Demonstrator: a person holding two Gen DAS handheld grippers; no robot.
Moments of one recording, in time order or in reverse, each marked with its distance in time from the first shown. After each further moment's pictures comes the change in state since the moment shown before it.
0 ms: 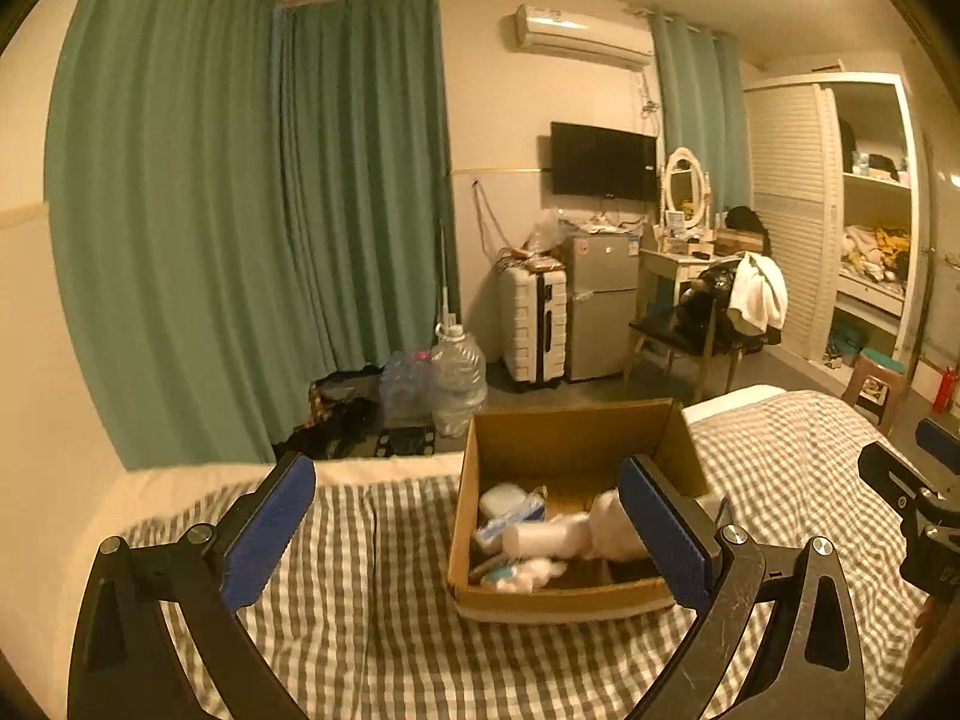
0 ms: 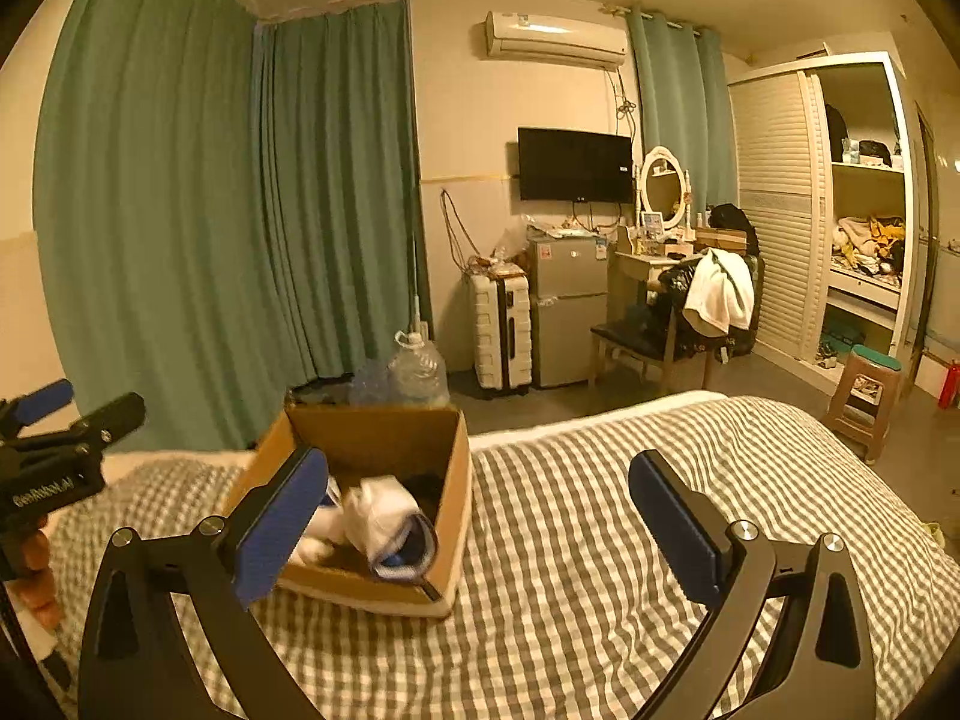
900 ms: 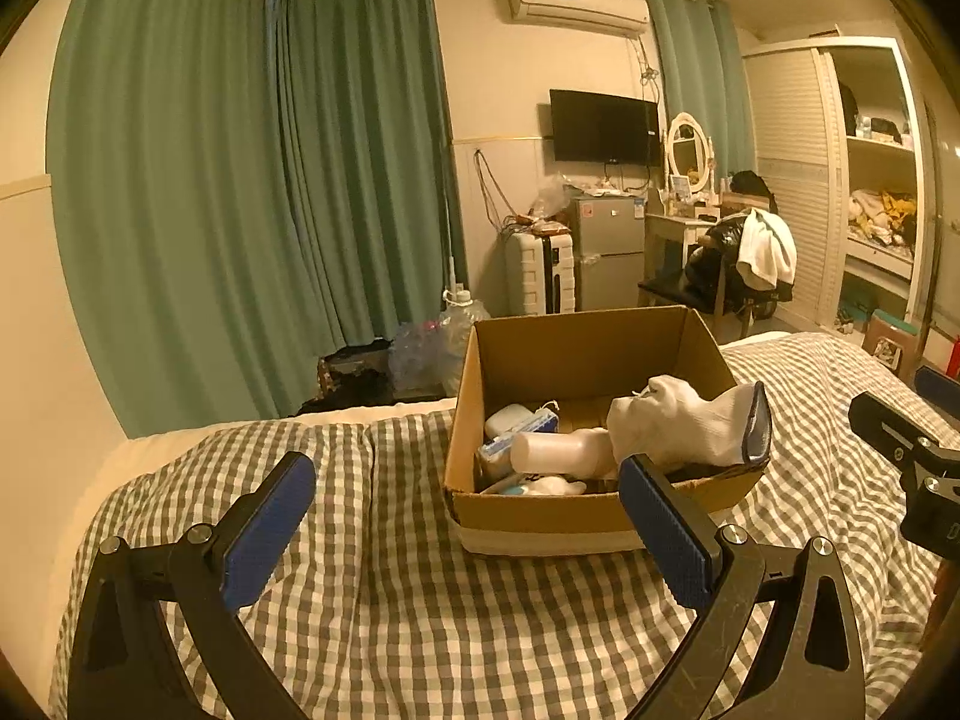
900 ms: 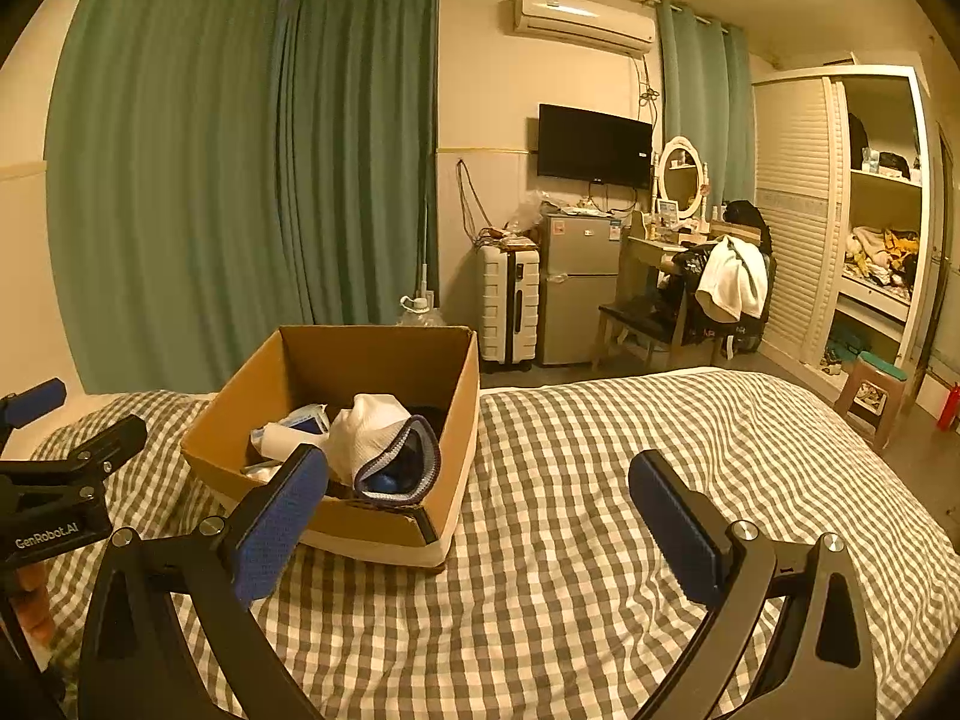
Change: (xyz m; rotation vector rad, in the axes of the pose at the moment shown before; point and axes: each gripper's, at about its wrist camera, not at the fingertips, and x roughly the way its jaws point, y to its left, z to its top) left arm 0.019 -0.014 -0.060 0.047 0.045 0.025; right arm 0.033 0.014 -0.058 -0.066 0.038 0.013
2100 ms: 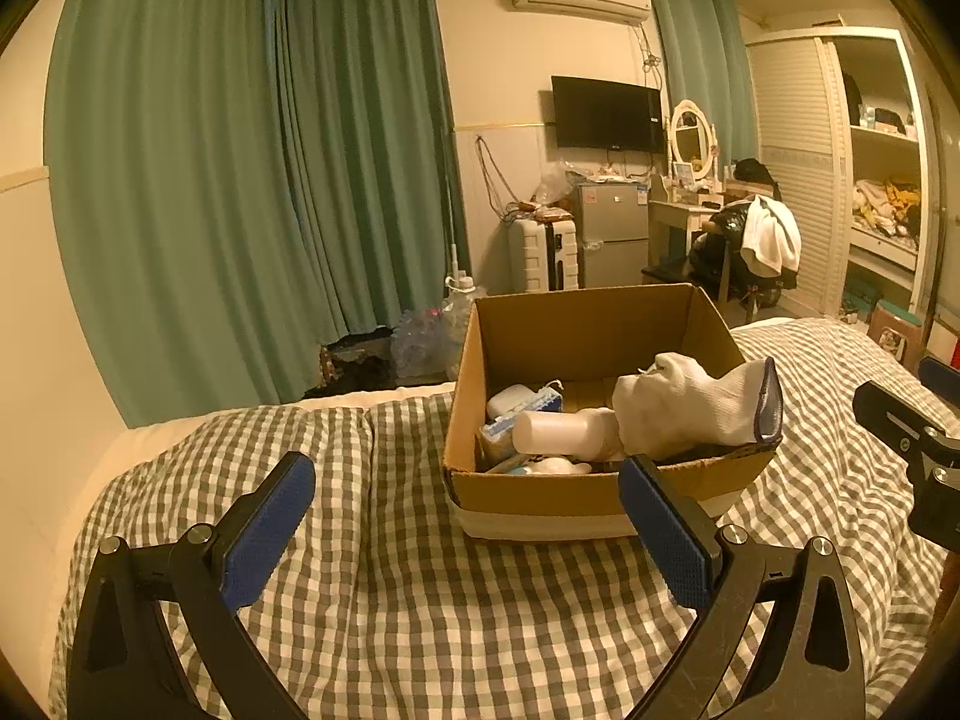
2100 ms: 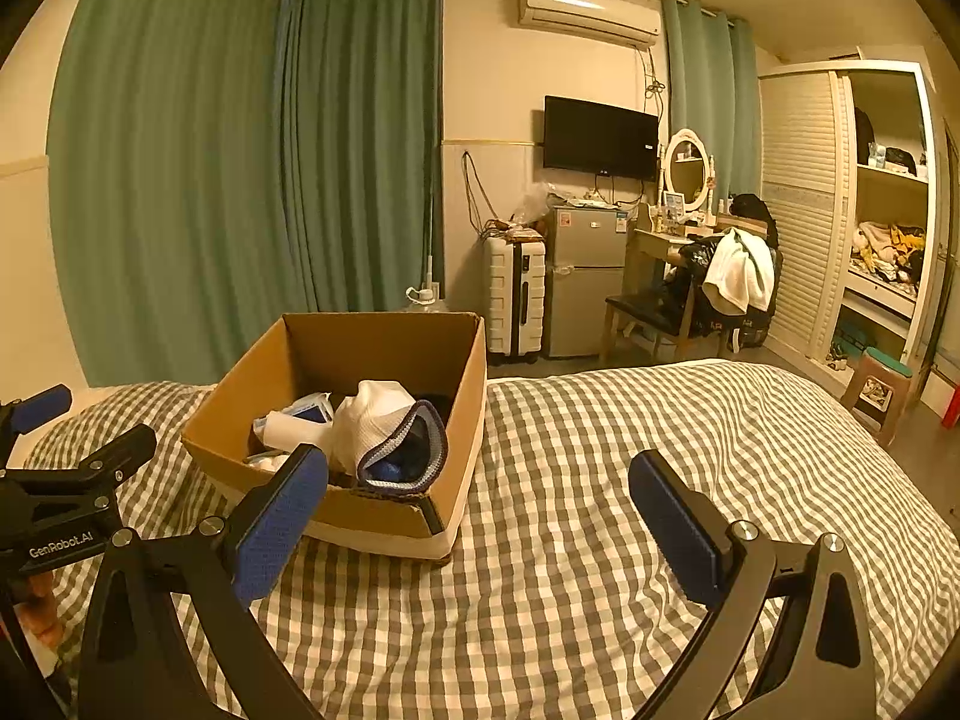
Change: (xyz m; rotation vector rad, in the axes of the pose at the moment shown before) left arm 0.007 -0.003 -0.008 0.002 0.031 0.006; right arm 0.013 0.006 -0.007 -0.004 0.018 0.005
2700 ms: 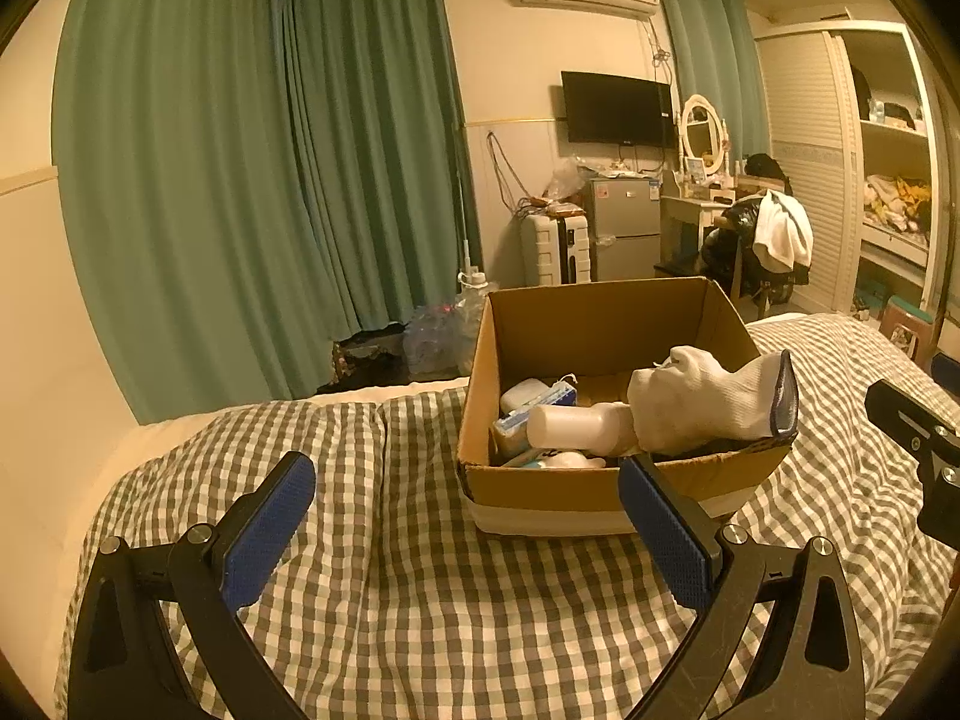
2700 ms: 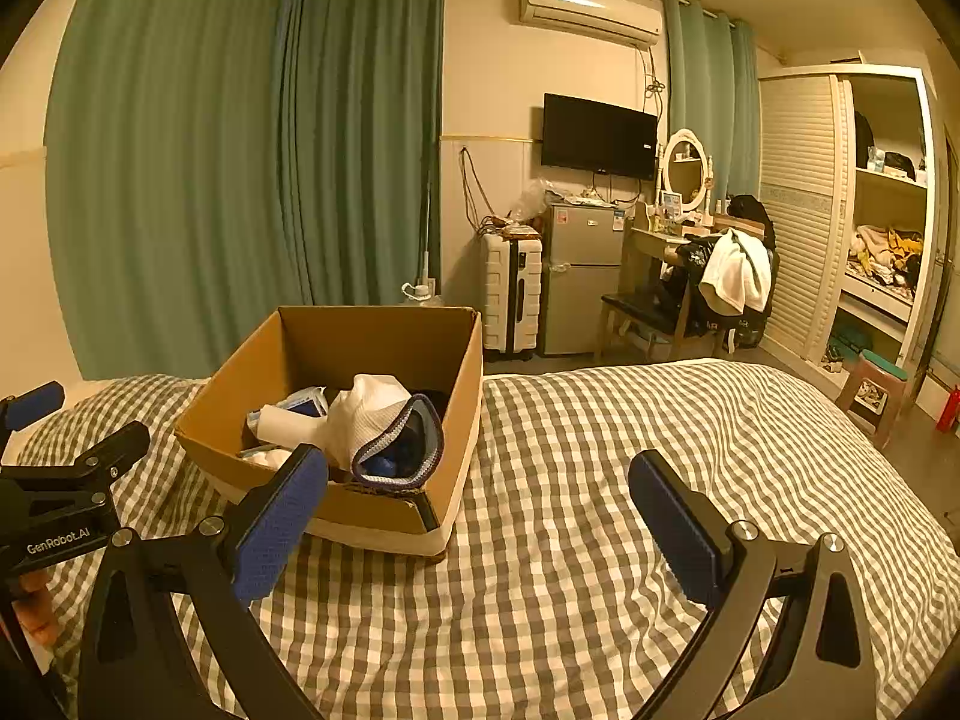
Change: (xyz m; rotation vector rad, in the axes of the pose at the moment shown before) left arm 0.003 0.001 -0.003 0.003 0.005 0.042; right arm 0.001 0.002 -0.001 -0.011 0.008 -0.014
